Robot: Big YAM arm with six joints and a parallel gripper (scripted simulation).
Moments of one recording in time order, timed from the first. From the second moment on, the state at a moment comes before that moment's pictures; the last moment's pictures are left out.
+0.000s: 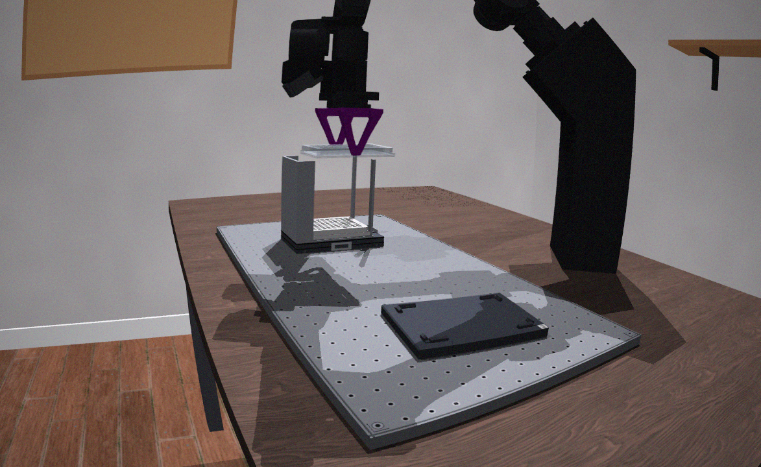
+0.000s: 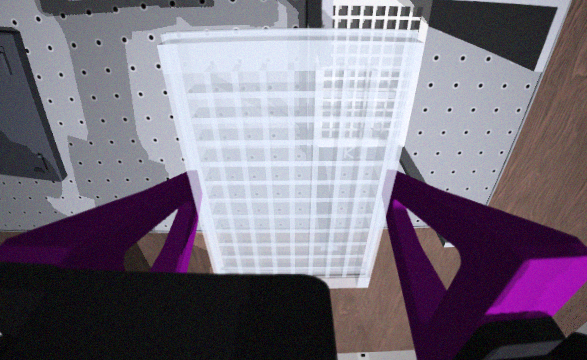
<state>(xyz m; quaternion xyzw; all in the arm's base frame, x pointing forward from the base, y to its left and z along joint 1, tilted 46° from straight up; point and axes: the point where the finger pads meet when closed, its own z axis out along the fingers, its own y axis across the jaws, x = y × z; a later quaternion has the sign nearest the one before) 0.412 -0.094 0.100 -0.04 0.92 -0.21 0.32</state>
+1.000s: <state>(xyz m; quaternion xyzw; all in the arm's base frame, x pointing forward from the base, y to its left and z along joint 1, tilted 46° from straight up) 0.414 -0.144 0.132 -0.04 0.92 -0.22 0.32</state>
